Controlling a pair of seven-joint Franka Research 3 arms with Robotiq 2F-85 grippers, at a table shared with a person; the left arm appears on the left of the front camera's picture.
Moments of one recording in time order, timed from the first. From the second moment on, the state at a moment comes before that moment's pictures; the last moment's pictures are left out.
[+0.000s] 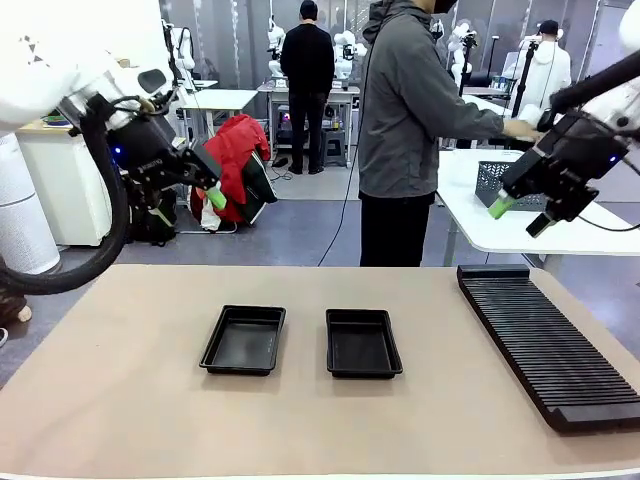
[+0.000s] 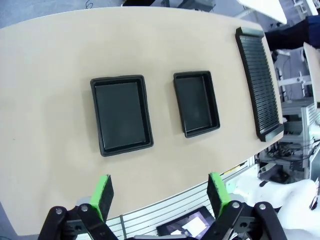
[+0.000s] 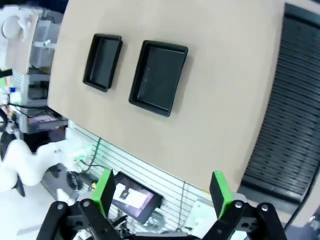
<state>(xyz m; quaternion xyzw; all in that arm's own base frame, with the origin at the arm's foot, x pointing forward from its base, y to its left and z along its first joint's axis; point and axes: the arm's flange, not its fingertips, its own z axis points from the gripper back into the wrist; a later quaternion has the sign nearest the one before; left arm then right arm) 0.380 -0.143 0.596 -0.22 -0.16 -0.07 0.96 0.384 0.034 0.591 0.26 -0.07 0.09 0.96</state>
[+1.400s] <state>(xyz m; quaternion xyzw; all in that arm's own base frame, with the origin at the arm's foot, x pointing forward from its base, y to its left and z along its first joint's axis) 0.355 -0.038 0.679 -0.26 -0.11 0.04 0.96 0.377 -0.072 0.646 0.29 -0.12 -0.04 0.95</state>
